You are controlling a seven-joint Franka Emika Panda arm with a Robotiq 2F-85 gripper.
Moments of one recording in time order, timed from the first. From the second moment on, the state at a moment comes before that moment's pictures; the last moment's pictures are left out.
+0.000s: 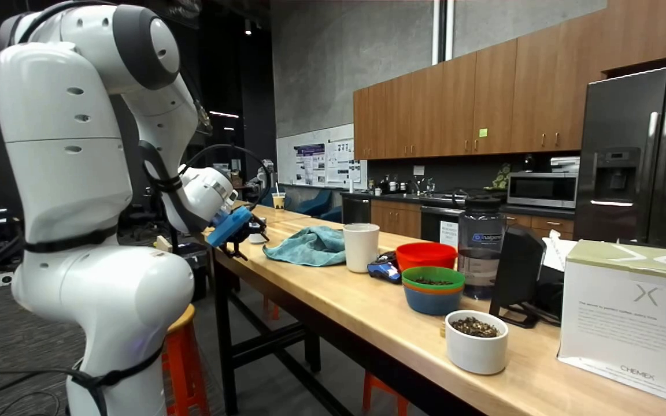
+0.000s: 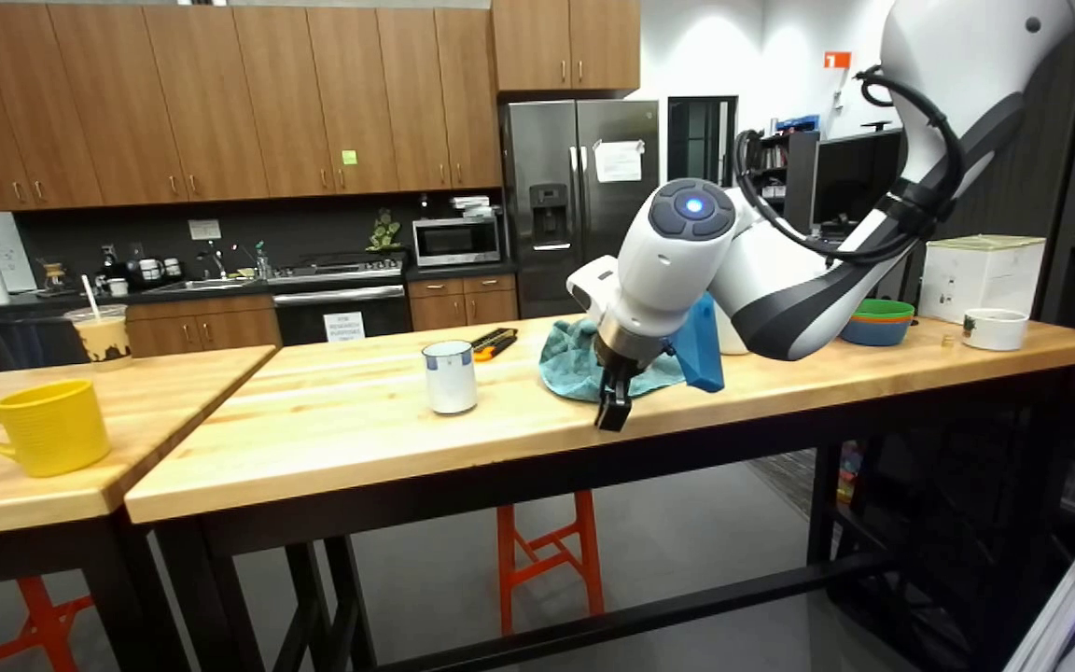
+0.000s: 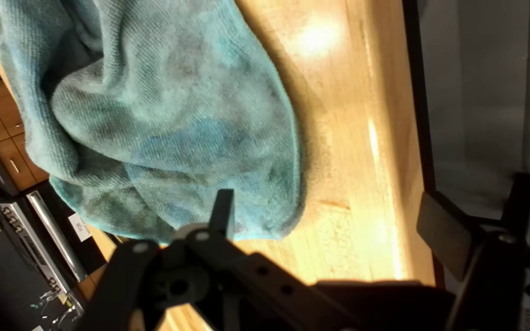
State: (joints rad) arm 0.24 -0.11 0.26 -2.44 -1.15 2.60 0.56
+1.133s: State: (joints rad) arm 0.23 -0.07 0.27 -2.39 -1.33 2.56 0.65
